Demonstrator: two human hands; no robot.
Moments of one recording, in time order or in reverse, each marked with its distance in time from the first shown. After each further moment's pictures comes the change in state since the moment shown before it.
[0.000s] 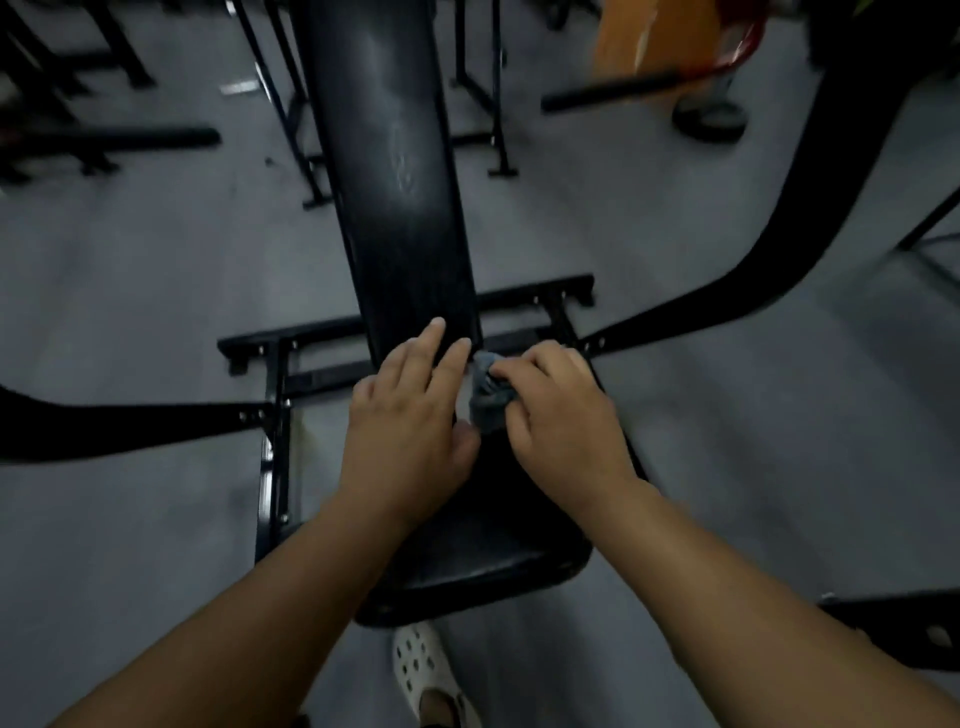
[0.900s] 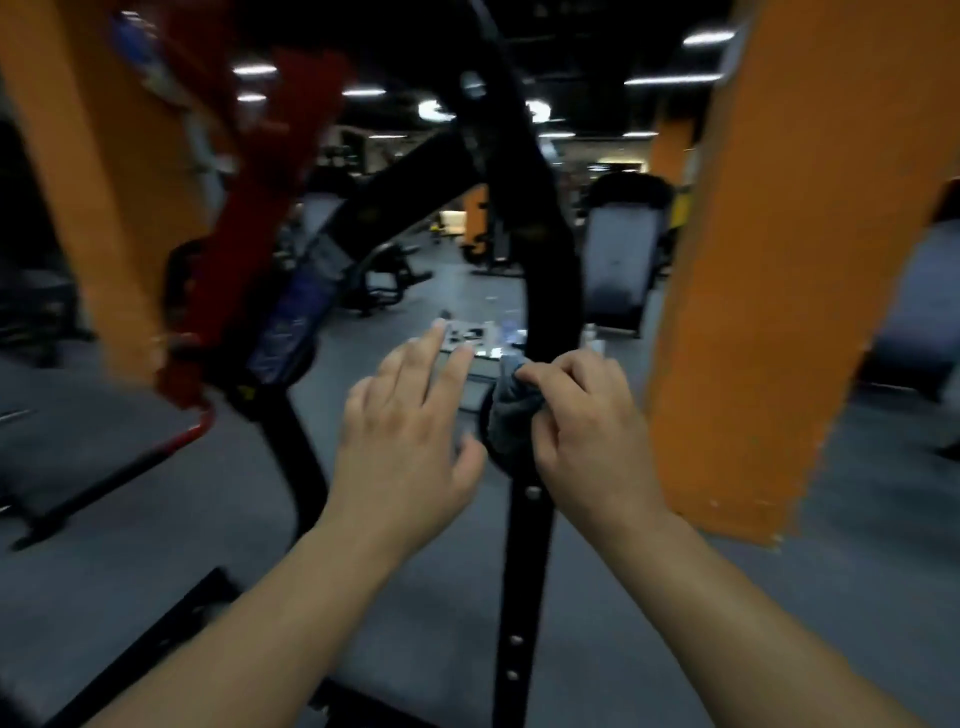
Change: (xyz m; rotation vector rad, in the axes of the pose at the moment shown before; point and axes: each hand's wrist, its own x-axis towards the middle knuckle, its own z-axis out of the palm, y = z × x) left_hand 0.033 0.345 -0.272 -0.380 0.372 1.001; right_hand -0.112 -0.074 -0.450 -0.808 0.776 0.450
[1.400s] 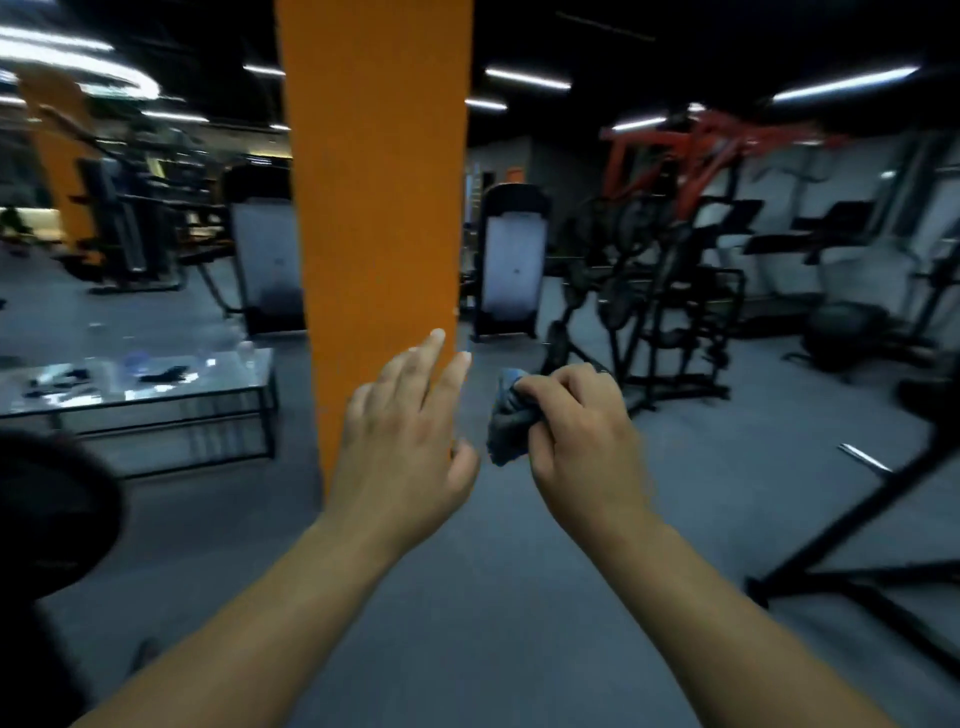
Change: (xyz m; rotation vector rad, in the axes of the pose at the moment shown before) left_hand 0.047 0.444 0.077 -0.504 -0.044 0.504; right_hand -0.156 0.253 -0.344 -0.634 0.127 0.326
